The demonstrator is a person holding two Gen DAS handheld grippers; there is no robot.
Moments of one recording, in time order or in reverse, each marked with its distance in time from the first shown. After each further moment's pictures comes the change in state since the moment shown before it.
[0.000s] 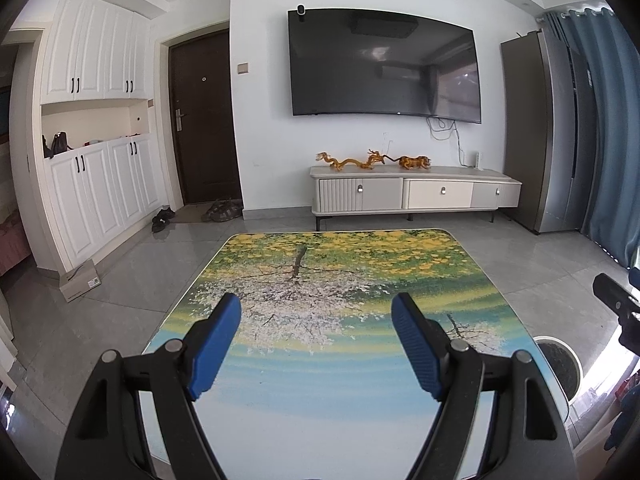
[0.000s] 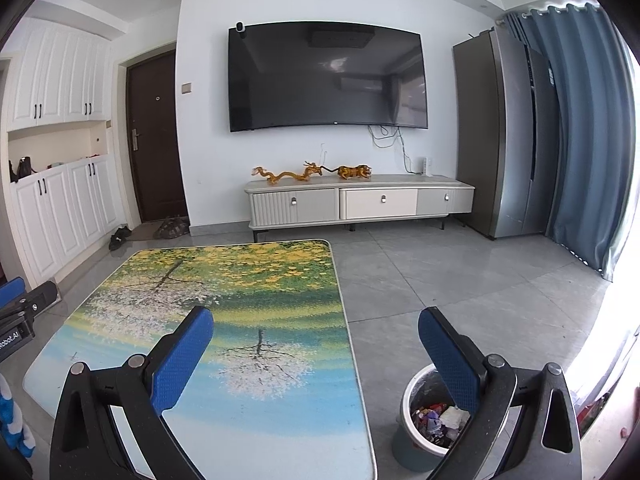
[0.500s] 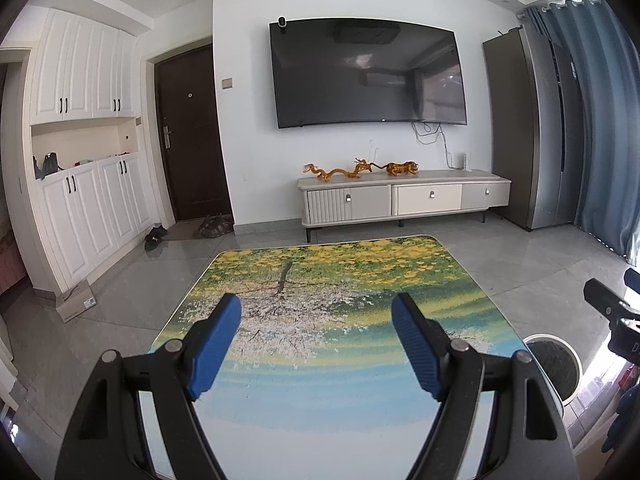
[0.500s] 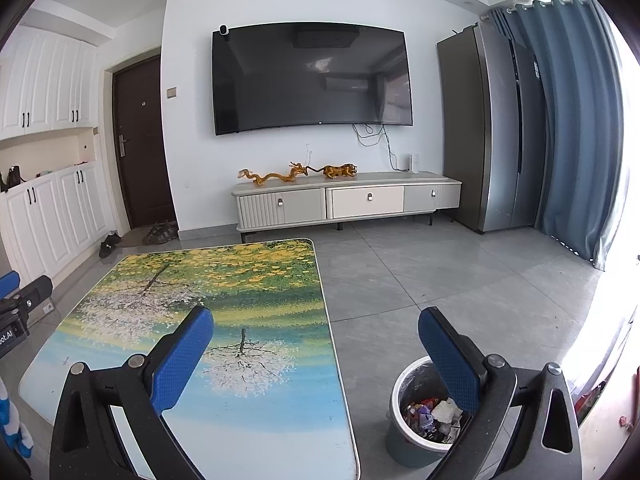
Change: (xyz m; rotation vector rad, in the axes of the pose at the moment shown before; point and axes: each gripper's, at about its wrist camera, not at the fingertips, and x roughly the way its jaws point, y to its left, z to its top) left arm -0.003 -0.024 0.008 0.053 -0.042 -0.024; right arm -0.003 -0.015 -0.006 0.026 -0.001 -0.034
